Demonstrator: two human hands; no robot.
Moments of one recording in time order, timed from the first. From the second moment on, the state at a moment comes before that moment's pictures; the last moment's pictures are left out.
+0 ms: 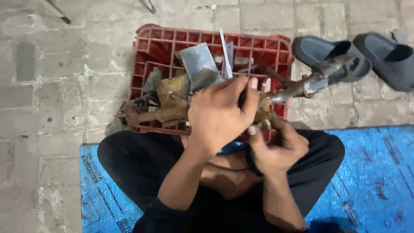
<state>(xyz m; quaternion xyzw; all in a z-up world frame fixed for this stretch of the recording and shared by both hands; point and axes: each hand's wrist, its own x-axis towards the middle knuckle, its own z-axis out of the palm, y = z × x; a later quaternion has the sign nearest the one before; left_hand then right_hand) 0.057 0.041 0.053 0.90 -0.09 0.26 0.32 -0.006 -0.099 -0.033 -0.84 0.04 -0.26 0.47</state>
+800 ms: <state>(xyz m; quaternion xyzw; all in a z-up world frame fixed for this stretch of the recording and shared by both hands) 0.055 0.040 0.053 0.91 -0.07 0.24 0.33 -0.005 -0.100 -0.026 -0.84 0.01 -0.26 0.48</state>
